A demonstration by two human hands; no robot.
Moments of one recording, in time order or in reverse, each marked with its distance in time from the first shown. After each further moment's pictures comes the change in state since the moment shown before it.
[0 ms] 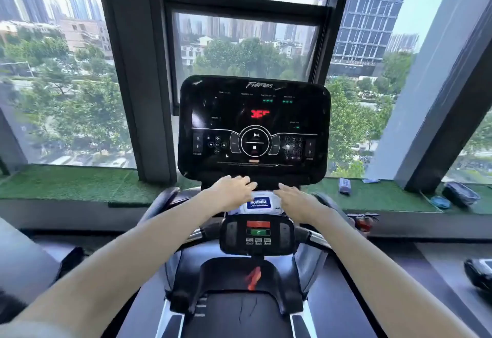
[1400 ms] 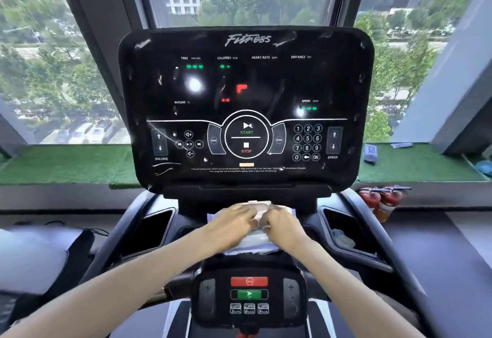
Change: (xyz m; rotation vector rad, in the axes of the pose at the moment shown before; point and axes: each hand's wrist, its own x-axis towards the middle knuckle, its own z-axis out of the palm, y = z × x) left_hand 0.109 -0.002 0.126 -0.244 0.020 0.153; right_hand 0.146 0.055 0.102 0.272 0.033 0.064
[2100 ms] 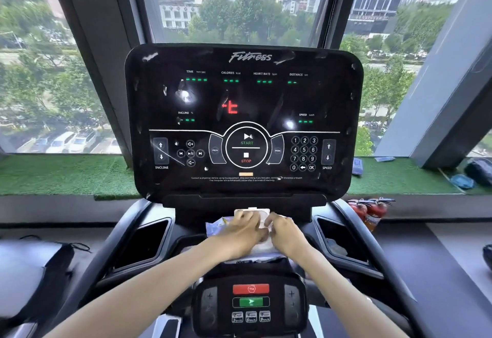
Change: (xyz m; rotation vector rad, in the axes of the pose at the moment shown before) left_hand 0.013 0.018 -0.002 -0.225 -0.211 -0.214; right_hand -0.001 0.008 0.002 0.223 0.039 0.176
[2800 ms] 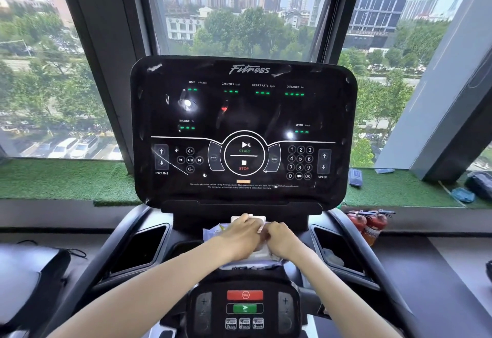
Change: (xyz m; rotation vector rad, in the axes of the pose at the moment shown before) left_hand 0.007 0.009 -0.016 0.096 0.045 0.035; right_hand 0.006 -0.006 -0.012 -0.065 -0.148 0.014
